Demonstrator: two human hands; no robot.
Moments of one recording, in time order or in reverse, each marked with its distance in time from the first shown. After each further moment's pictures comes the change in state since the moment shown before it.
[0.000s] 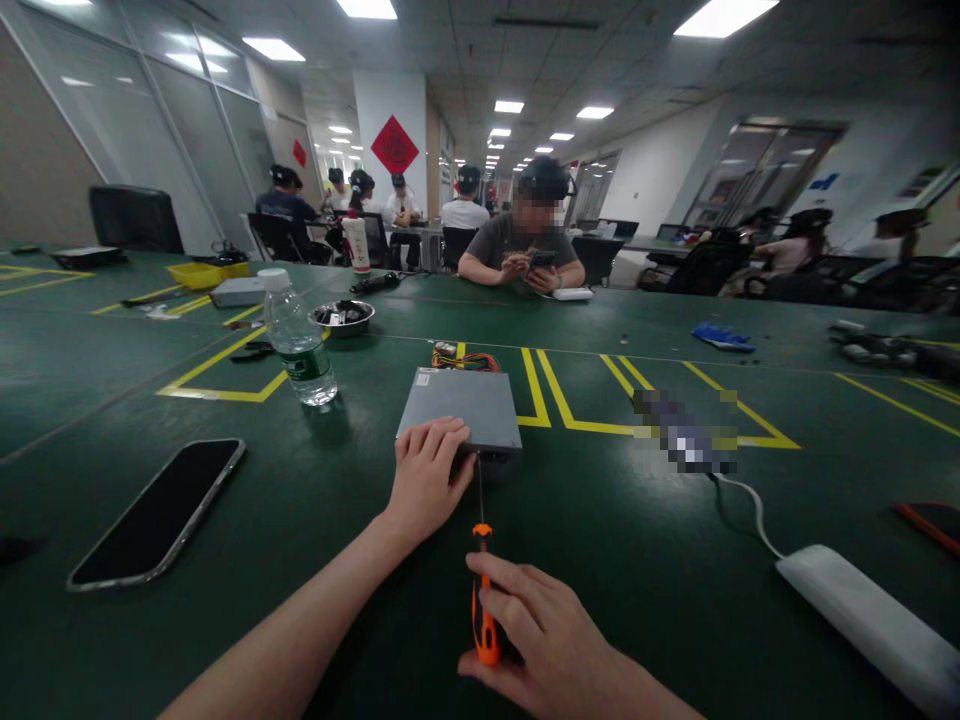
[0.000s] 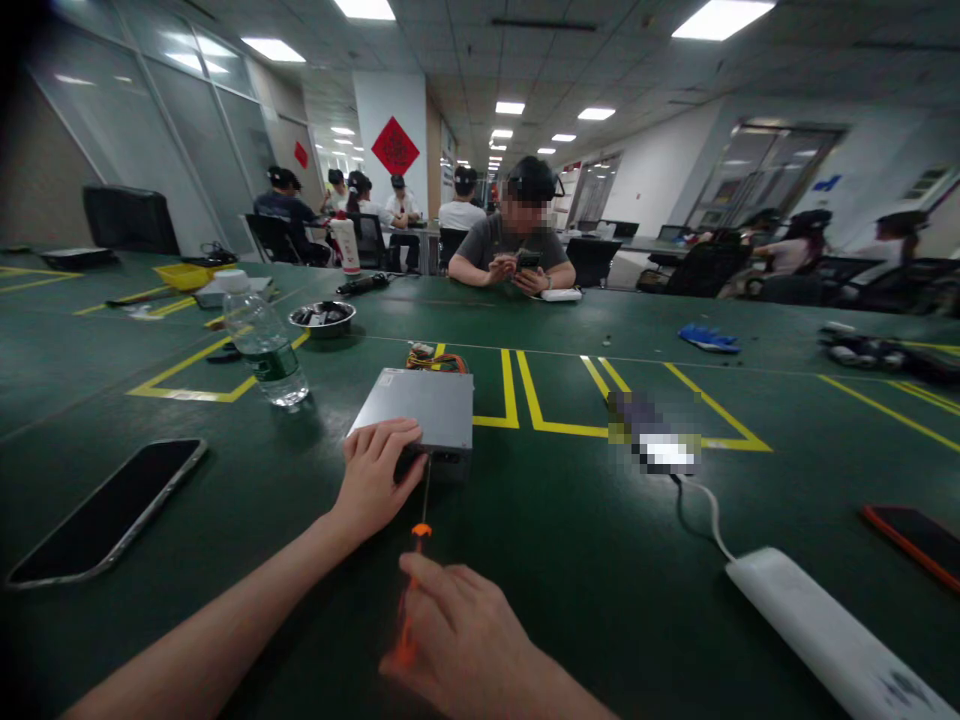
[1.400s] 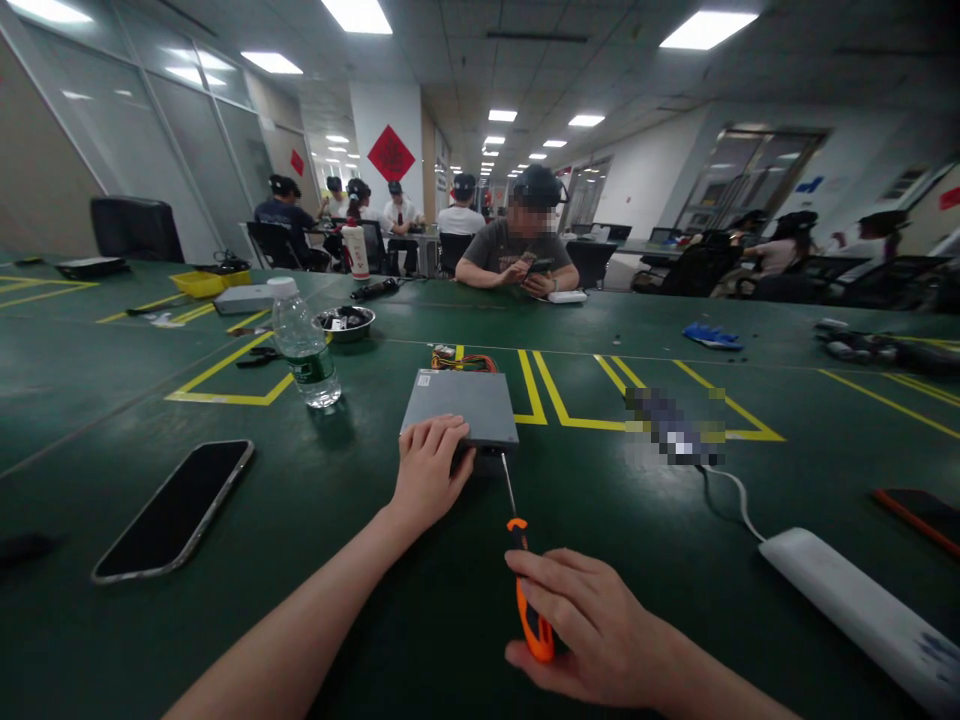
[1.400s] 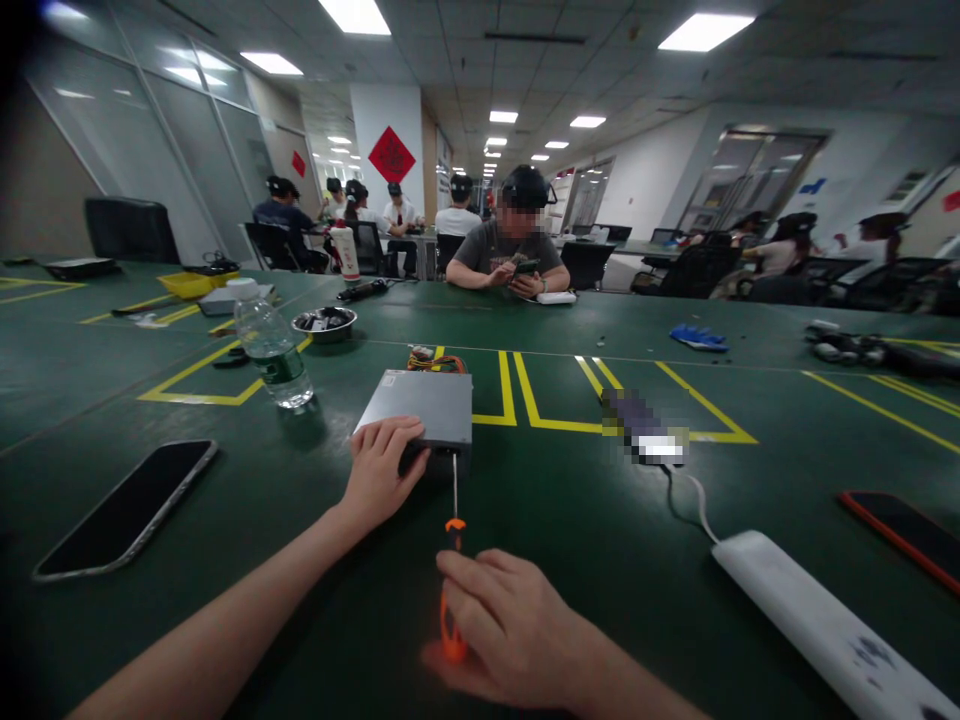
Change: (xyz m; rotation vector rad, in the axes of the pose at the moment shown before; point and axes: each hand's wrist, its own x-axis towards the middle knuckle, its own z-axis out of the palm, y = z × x) left_hand -0.001 -0.002 0.001 0.001 -0.001 -0.001; right_hand -0.007 0.014 -0.031 -0.123 0.121 -0.265
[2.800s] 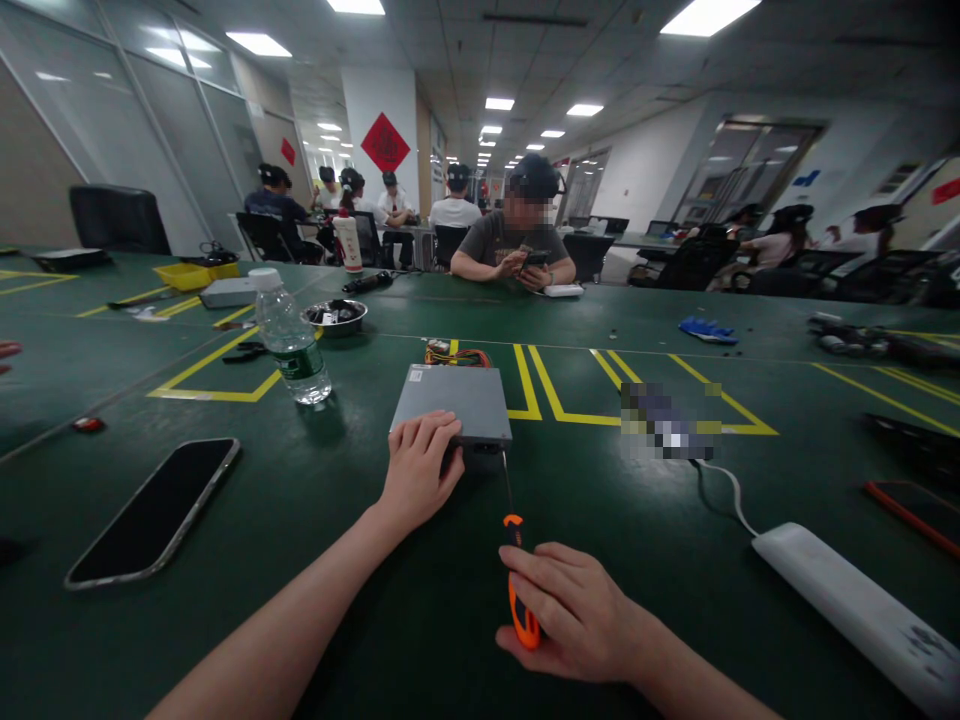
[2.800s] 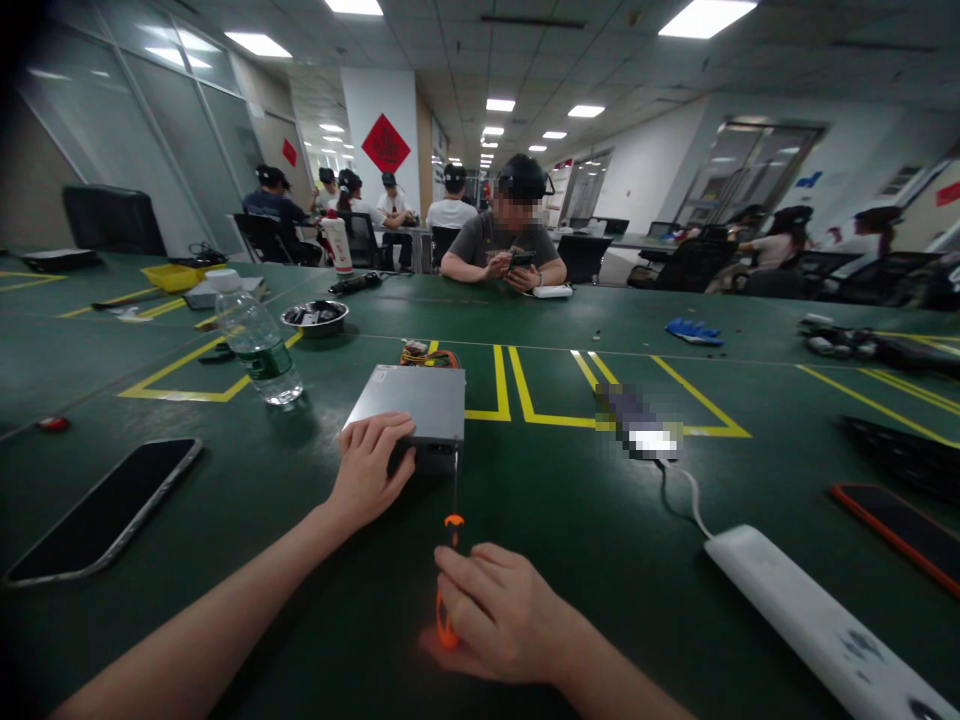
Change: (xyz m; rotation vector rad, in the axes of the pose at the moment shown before) left_hand 0.000 -0.001 -0.002 -0.006 -0.018 0.023; right_hand -0.012 0.011 0.014 -0.026 0.044 -0.049
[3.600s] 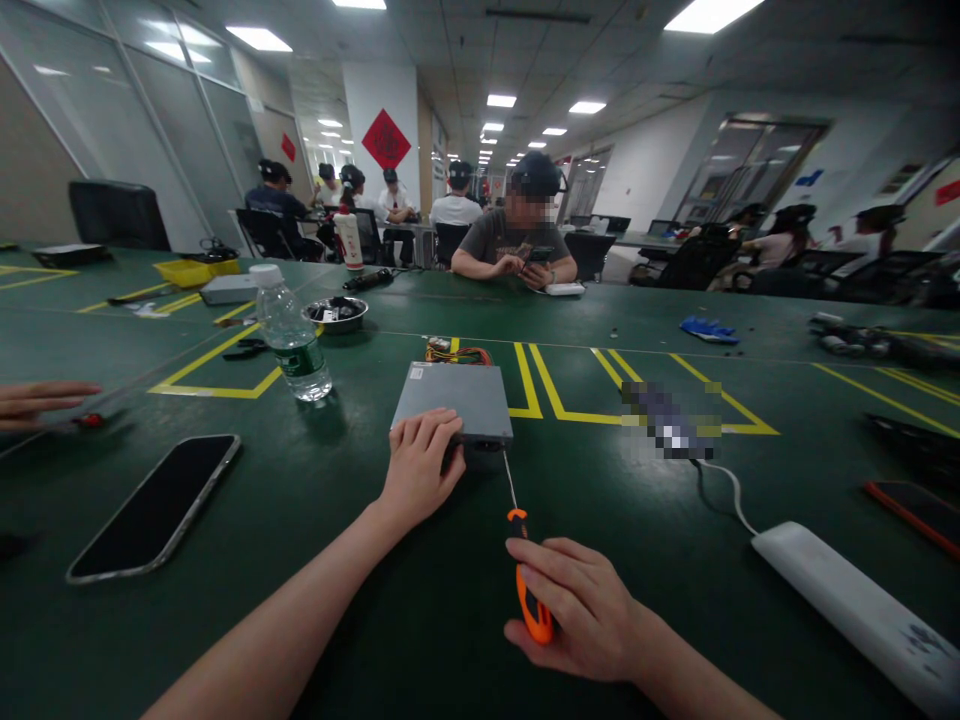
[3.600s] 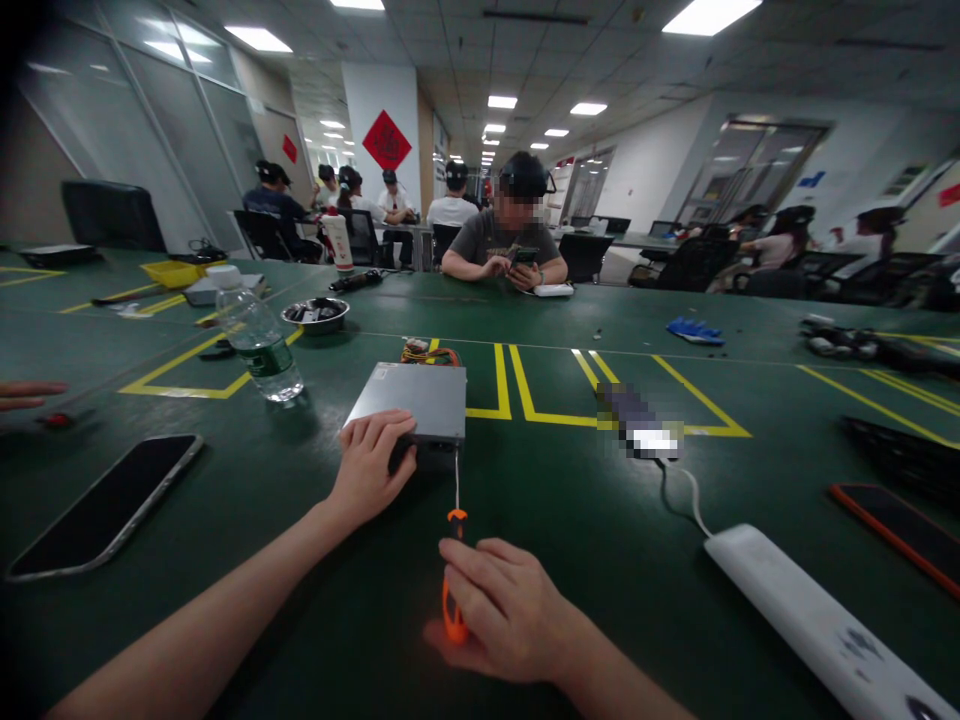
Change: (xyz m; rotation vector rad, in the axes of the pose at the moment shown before) left_hand 0.000 -0.001 0.001 0.009 -0.004 0.003; right_hand 0.000 0.000 -0.005 -0.043 0.027 0.027
